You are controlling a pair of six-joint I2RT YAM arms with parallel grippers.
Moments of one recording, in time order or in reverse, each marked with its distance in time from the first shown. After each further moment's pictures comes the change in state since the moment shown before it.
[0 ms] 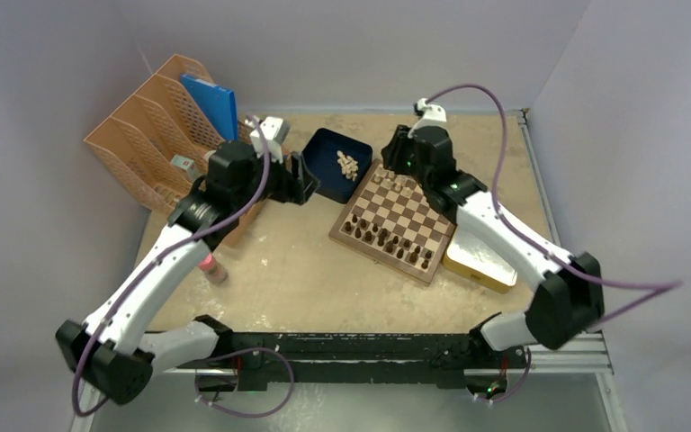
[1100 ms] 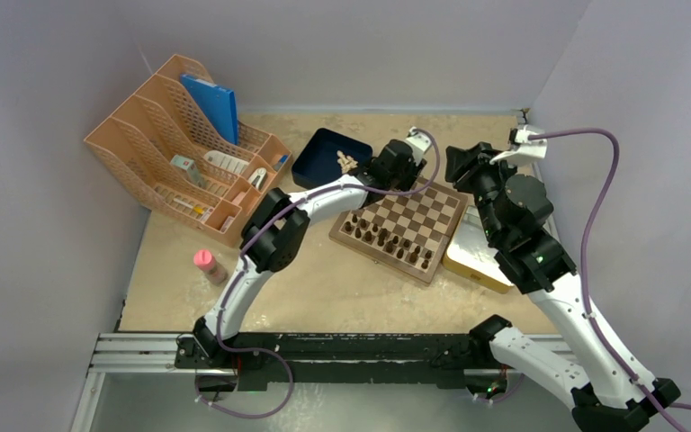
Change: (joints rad) left arm -0.320 1.196 0.714 0.360 -0.320 0.304; right arm -0.005 -0.552 -0.111 -0.084 0.224 -0.087
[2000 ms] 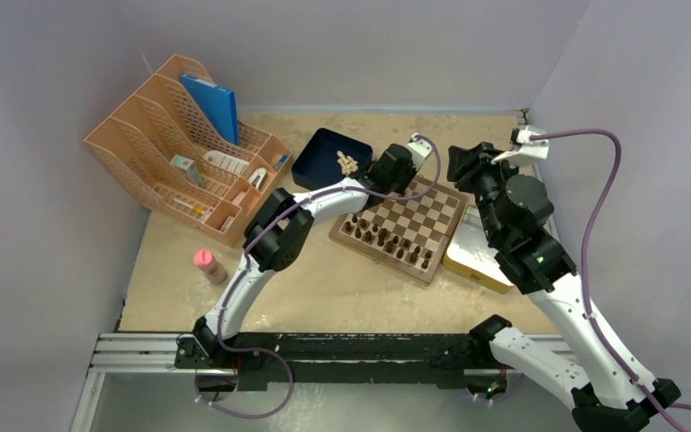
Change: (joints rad) left arm 0.002 0.020 -0.018 0.040 0.012 0.055; right arm 0.000 -0.001 0.001 0.000 0.018 -0.003
